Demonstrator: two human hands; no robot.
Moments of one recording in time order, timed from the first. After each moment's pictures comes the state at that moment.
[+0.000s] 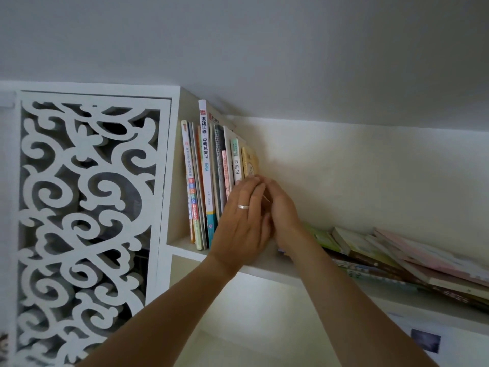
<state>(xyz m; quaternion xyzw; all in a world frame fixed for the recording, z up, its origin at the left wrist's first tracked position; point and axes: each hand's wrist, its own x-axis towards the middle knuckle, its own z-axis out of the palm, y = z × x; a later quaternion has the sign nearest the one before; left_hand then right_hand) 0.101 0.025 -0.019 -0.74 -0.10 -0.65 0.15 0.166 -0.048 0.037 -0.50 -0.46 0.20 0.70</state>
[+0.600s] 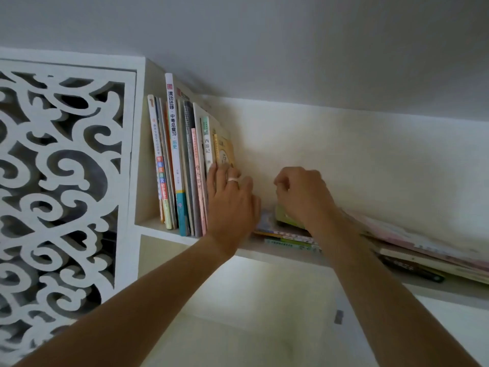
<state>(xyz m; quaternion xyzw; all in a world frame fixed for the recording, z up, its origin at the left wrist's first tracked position) 0.131 -0.011 -0.012 -0.77 -0.22 -0.57 0.16 0.206 -0.140 0.057 -0.80 -0.43 -0.27 0.32</state>
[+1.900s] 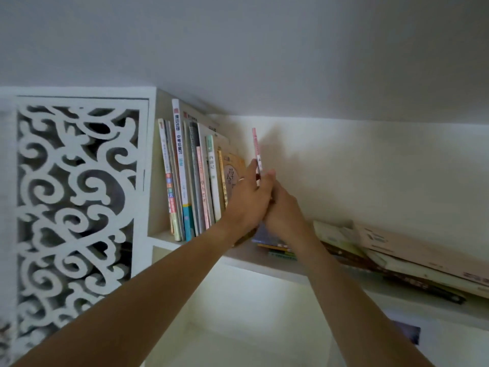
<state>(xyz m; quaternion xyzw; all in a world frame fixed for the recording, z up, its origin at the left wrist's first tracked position) 0.124 -0.047 0.045 -0.78 -0.12 -0.51 -0.35 0.190 -0.116 0.044 -0.70 -0.54 -0.12 0.45</state>
